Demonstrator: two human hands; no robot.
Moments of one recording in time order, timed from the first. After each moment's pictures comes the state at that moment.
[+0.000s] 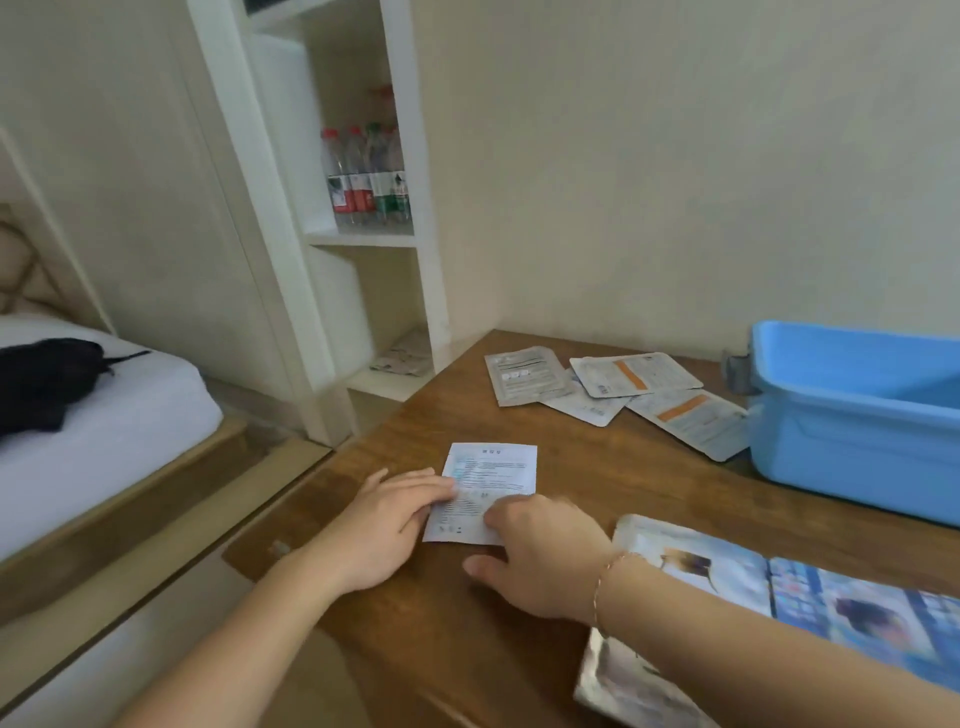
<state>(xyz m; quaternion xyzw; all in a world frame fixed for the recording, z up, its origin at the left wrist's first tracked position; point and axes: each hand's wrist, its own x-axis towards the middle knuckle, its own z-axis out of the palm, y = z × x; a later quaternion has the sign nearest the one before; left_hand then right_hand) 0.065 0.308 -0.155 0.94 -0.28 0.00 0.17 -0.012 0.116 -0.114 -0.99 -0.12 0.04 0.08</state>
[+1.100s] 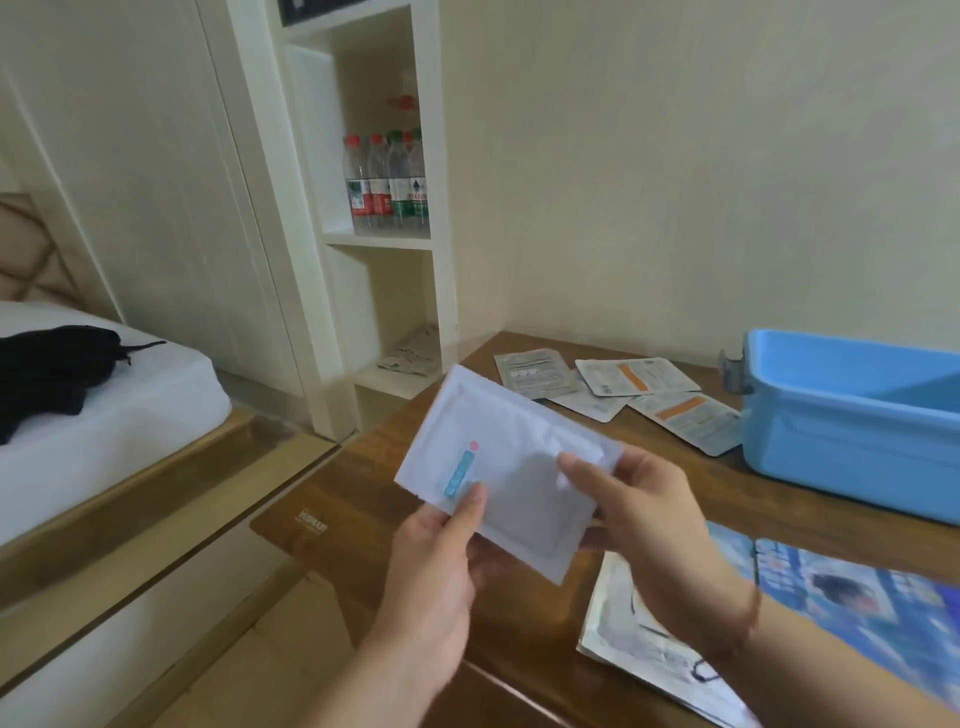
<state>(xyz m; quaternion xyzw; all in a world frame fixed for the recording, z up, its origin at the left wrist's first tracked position) -0.072 0.244 -0.111 0.54 0.04 -0.05 0.84 -0.084 0.095 -0.081 -0.69 0.08 -0.09 0.71</state>
